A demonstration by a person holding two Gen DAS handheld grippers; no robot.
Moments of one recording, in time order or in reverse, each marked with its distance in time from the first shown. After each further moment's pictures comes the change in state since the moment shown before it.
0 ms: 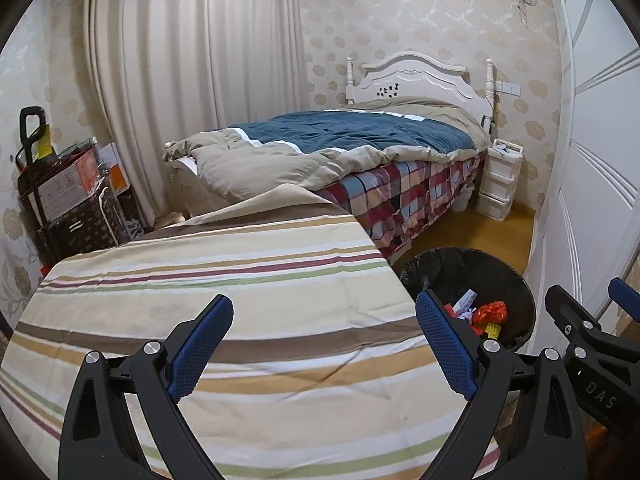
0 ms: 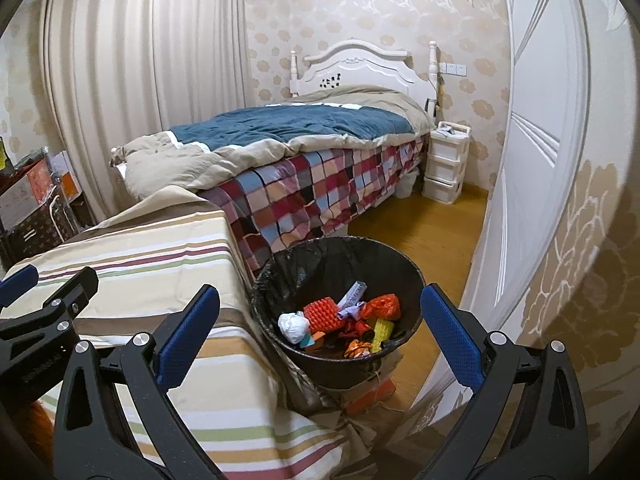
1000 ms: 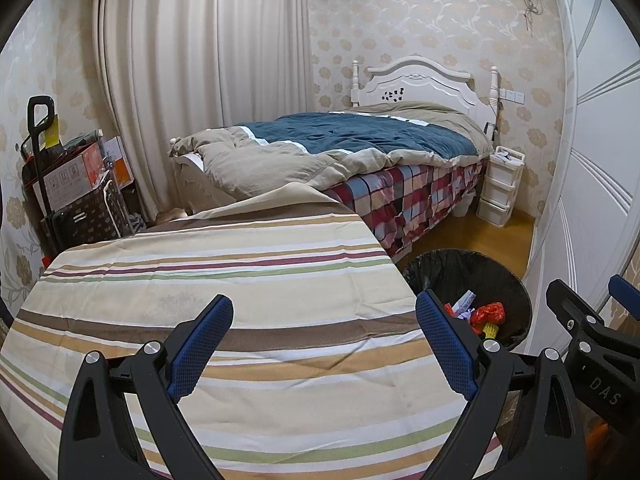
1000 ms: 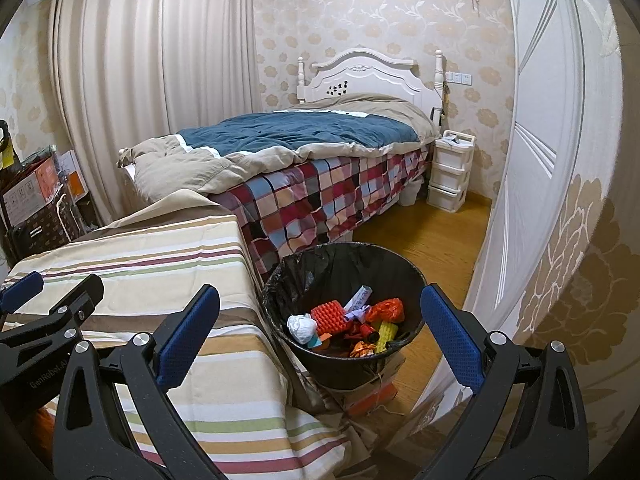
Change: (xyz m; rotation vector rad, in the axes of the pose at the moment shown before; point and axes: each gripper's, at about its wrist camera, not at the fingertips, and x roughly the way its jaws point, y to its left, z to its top) left arm -0.012 0.007 -0.006 -0.020 -0.010 0.004; right arm -0.018 0.006 0.003 -0.013 -0.013 0.013
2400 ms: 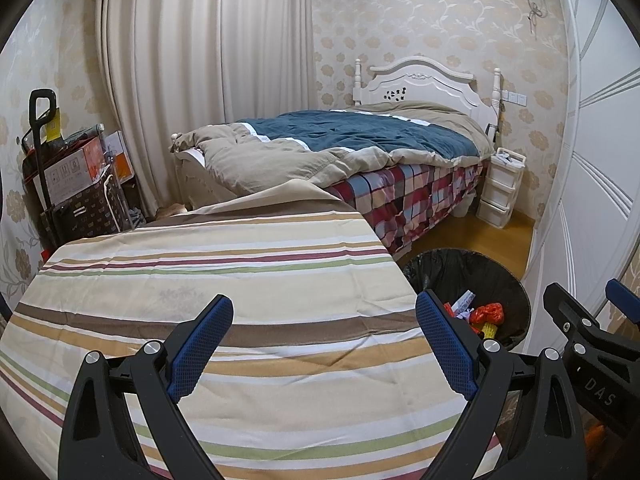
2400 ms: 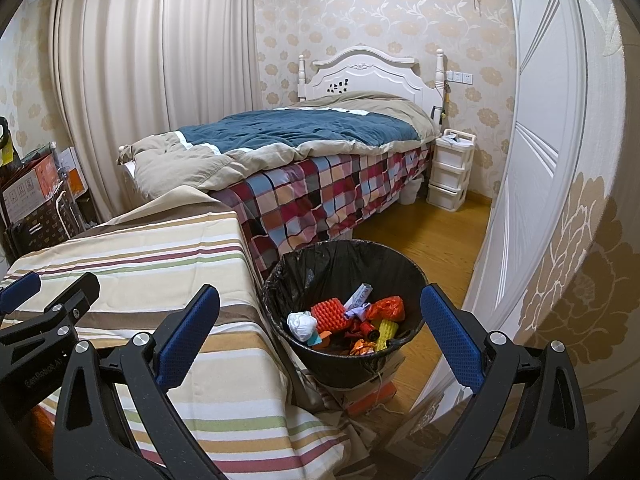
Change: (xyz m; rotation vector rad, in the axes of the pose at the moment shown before) left arm -0.003 -0.002 -0.003 -0.016 0.007 -0.002; right arm -0.001 0.002 0.000 -0.003 -0.001 -0.001
